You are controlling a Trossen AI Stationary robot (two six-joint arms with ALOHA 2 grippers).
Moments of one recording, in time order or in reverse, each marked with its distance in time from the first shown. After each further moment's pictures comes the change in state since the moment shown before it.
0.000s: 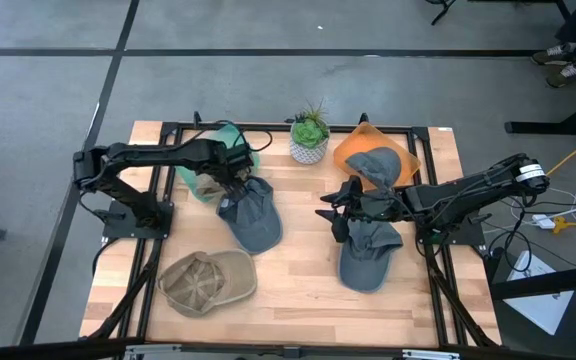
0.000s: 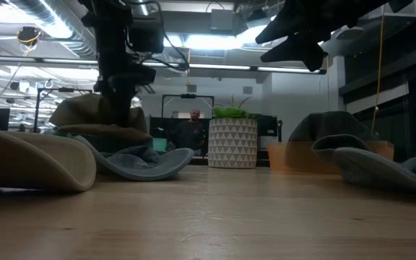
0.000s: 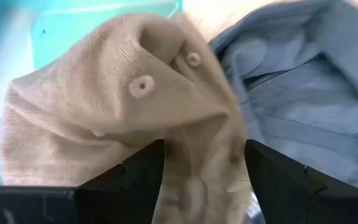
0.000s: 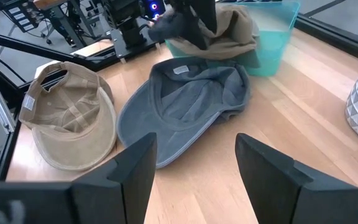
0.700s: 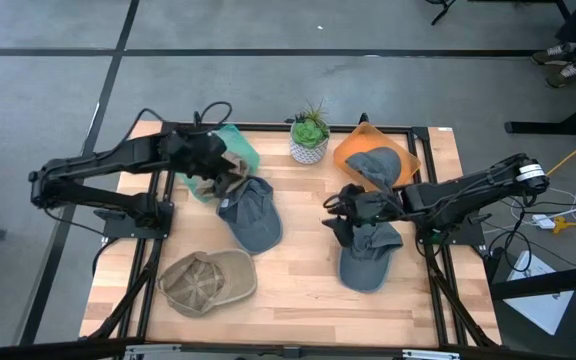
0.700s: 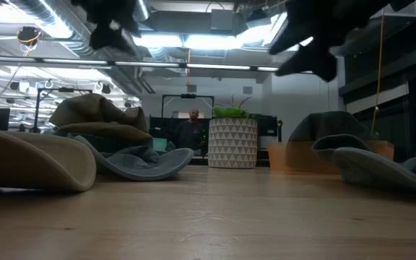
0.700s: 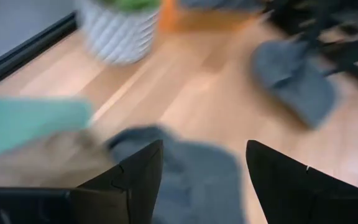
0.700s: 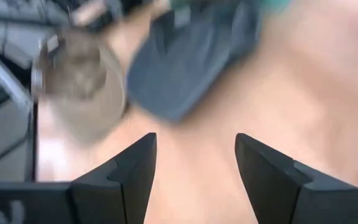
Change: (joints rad) left arm -0.065 -0.452 0.013 0.181 0.222 -0.120; right arm 0.000 0.000 0.053 -0.245 -0.153 0.239
